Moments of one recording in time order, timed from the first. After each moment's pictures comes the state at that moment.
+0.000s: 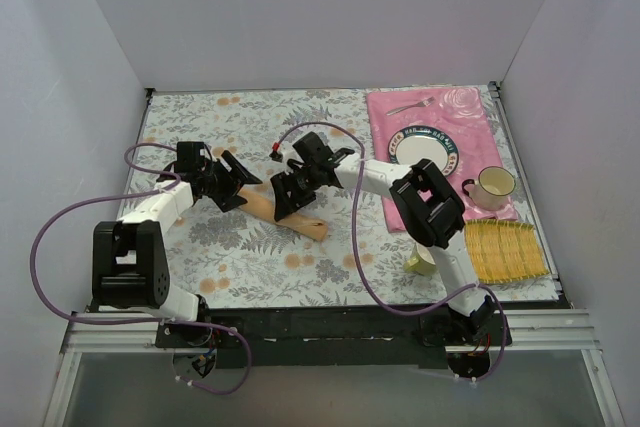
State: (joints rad) left arm -0.01 1.47 0.85 -0.29 0.46 -0.82; right arm 0.80 2.21 1.61 -0.32 -0.67 0.24
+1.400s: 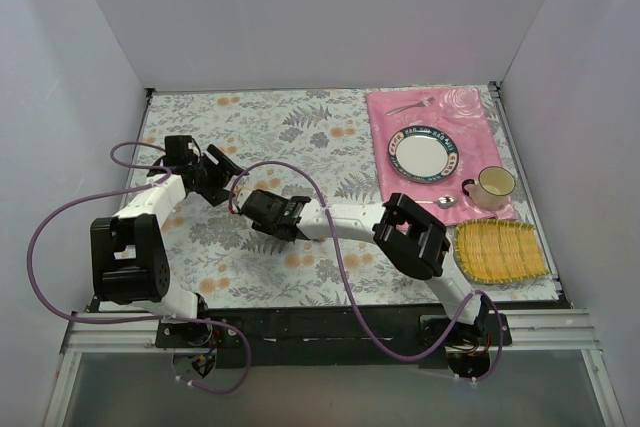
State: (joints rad) left arm 0.06 1.51 0.91 -0.32 0.40 -0.85; right arm 1.18 2.17 1.62 -0.48 0.46 -0.21
